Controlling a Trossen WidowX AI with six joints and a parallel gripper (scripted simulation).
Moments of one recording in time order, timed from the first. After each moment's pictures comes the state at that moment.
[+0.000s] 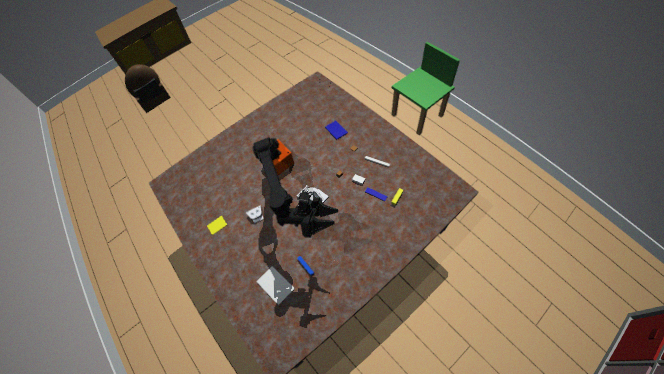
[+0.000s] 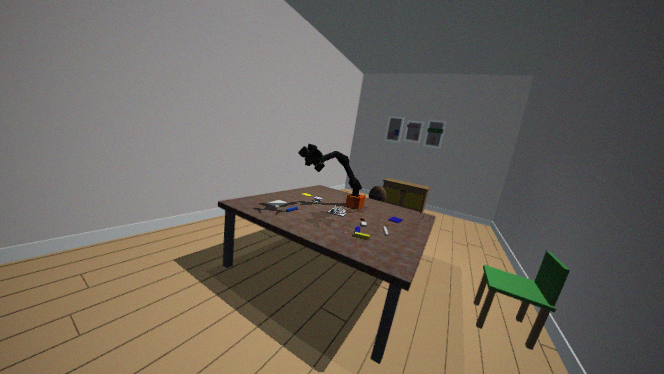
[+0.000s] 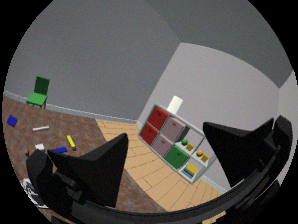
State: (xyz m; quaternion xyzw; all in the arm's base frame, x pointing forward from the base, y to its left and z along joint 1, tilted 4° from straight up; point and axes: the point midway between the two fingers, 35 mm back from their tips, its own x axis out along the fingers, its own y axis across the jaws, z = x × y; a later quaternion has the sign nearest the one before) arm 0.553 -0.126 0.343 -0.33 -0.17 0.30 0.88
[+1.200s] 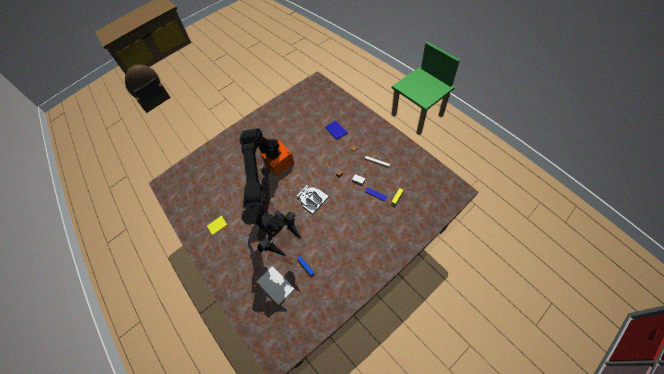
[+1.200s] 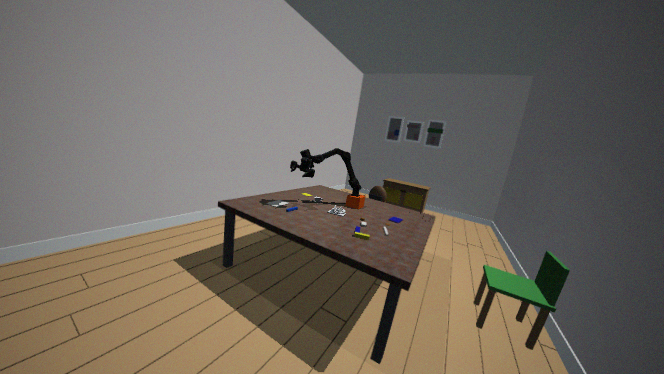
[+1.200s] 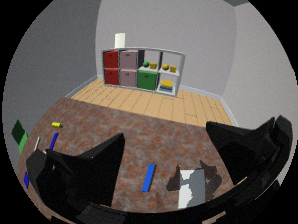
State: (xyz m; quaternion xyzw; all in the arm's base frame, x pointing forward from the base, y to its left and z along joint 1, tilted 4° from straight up) arm 0.475 -0.279 0.236 -0.17 0.15 0.04 0.97
